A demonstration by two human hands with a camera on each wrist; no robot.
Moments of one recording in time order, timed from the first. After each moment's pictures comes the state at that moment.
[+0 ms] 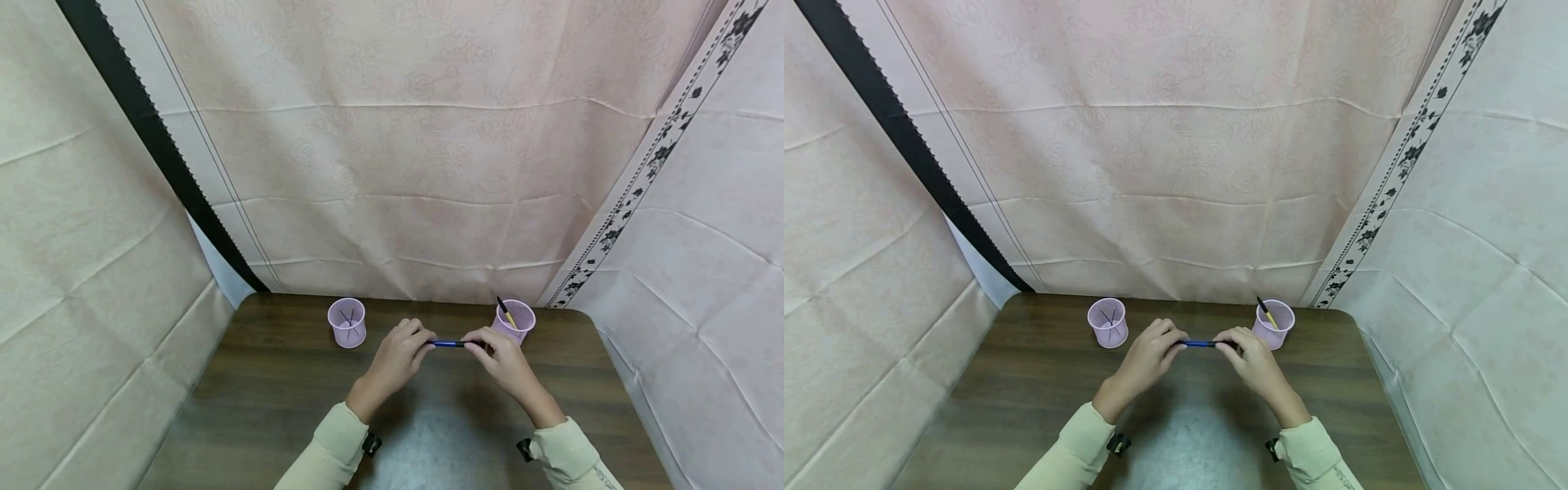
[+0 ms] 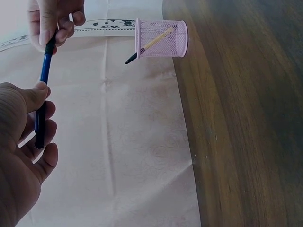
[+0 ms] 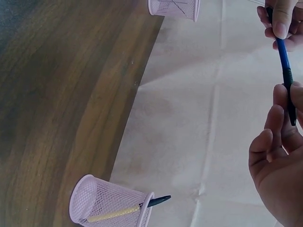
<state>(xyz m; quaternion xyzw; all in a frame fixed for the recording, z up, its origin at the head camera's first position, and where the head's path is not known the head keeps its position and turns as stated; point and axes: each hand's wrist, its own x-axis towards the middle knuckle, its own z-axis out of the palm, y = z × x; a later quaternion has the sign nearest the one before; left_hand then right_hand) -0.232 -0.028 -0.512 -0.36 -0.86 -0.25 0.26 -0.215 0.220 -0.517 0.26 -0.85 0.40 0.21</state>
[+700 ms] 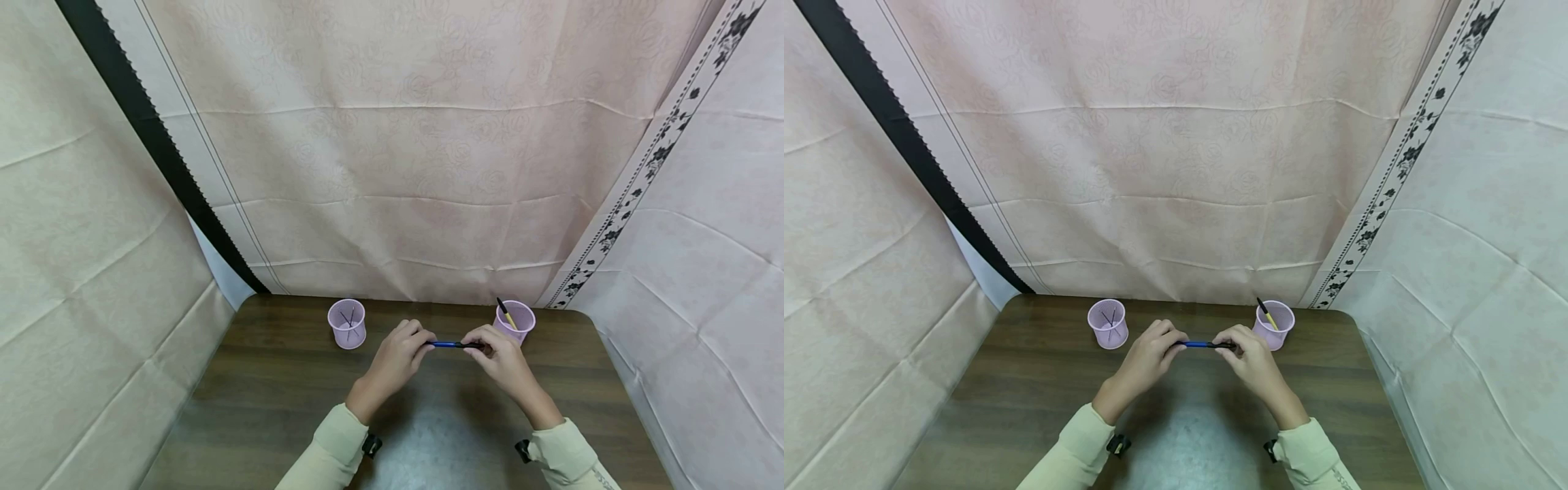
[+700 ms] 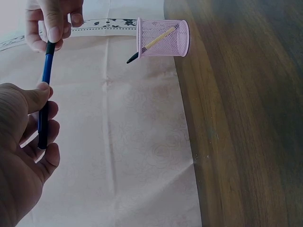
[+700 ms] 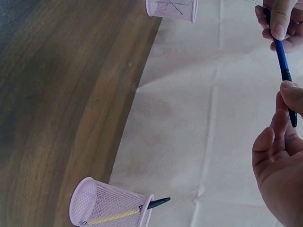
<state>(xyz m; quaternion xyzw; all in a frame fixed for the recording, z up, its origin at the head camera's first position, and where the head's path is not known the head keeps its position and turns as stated) -0.230 -0.028 -0.510 -0.36 -0.86 -0.26 0.25 -0.217 0.214 -0.516 0.30 -0.81 0.43 0.27</state>
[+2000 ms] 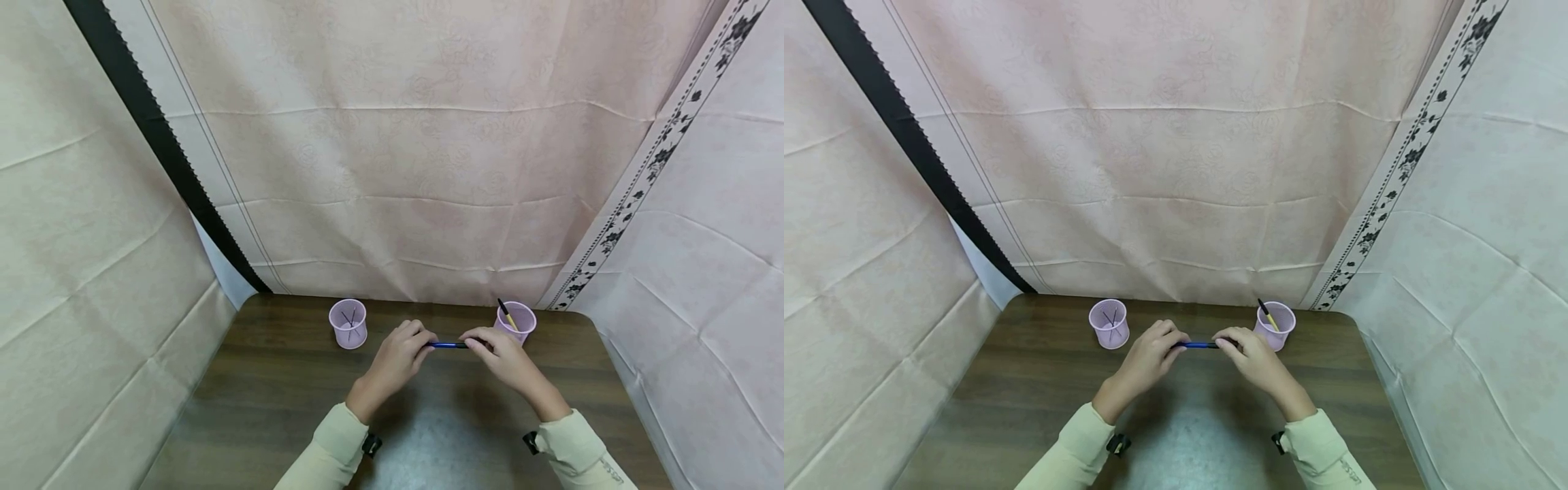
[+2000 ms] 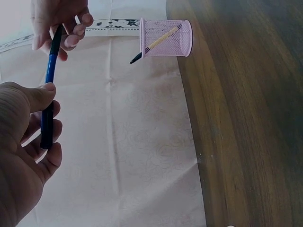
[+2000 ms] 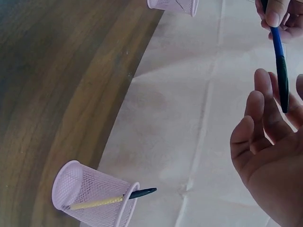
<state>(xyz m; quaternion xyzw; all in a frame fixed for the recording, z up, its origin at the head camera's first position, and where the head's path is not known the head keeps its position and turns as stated) -0.229 -0.028 -0.505 -0.36 -0.87 -0.24 0.25 -0.220 0.225 -0.496 0.23 -0.89 0.38 0.09</state>
